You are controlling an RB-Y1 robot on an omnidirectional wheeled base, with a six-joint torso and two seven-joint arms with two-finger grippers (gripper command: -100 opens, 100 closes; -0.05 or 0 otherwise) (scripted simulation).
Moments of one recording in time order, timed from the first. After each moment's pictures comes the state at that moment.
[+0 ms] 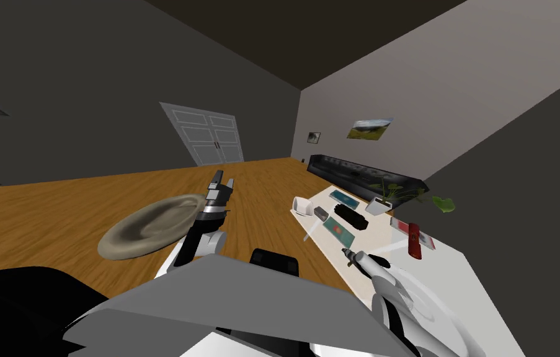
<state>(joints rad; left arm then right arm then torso) 0.54 -0.01 0.06 -2.35 -0.04 -0.36 0.01 -0.18 -0.42 -0.58 -0.65 -0.31 0.57 -1.62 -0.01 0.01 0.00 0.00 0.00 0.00</state>
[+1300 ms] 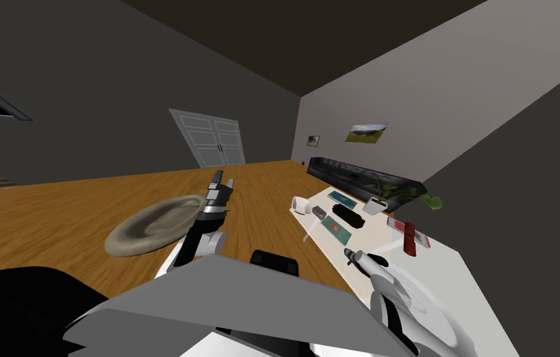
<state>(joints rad) 0.54 -0.01 0.06 -2.35 -0.04 -0.36 0.01 -0.20 -0.42 -0.59 -0.63 -0.27 0.56 -1.69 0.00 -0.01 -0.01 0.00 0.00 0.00</state>
